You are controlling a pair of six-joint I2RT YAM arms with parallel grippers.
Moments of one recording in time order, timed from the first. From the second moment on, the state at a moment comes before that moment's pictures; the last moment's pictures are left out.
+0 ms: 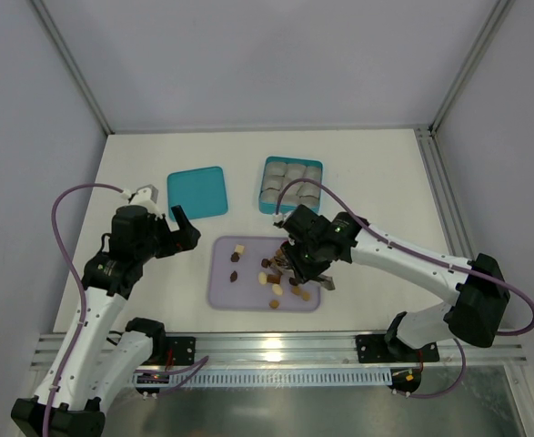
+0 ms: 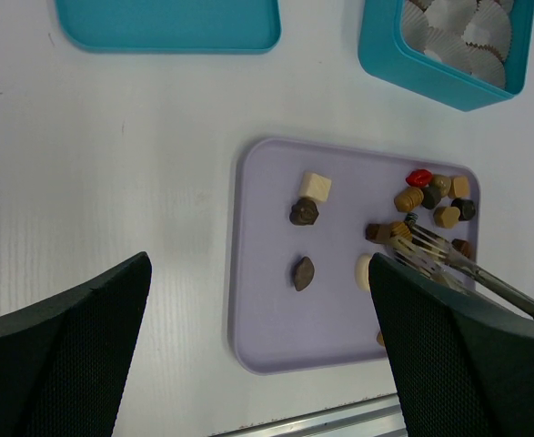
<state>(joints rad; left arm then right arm) -0.22 0.74 0.81 -0.69 0.07 -0.44 0.93 1.40 1.13 -0.93 -0.01 0.34</state>
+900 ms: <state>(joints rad) -0.22 0.74 0.81 -0.69 0.06 -0.44 0.85 1.34 1.21 -0.96 0.01 0.33</state>
